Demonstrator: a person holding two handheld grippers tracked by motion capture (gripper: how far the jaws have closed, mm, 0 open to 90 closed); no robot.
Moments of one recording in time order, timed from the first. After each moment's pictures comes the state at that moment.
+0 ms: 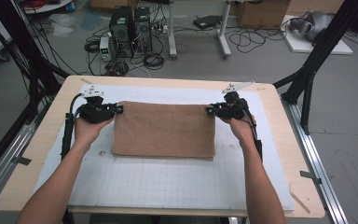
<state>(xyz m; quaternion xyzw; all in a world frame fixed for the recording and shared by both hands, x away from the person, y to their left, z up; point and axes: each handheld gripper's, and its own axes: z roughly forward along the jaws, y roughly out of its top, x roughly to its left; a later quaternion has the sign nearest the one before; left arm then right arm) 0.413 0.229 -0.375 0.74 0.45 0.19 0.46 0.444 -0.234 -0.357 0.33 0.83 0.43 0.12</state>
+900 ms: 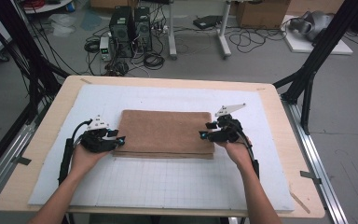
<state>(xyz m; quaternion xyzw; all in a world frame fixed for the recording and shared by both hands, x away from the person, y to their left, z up) 0.342 0.227 -0.431 0.81 0.38 0.17 0.42 0.386 -0.216 -0.402 0.31 0.85 0.41 0.09</state>
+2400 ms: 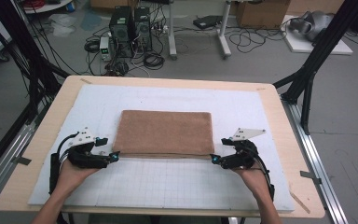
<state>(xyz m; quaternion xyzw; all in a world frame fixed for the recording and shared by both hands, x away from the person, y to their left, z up) 0.295 0.248 -0.418 0.79 0.36 0.16 0.46 0.314 -0.258 -0.413 0.32 0.83 0.44 0.11</state>
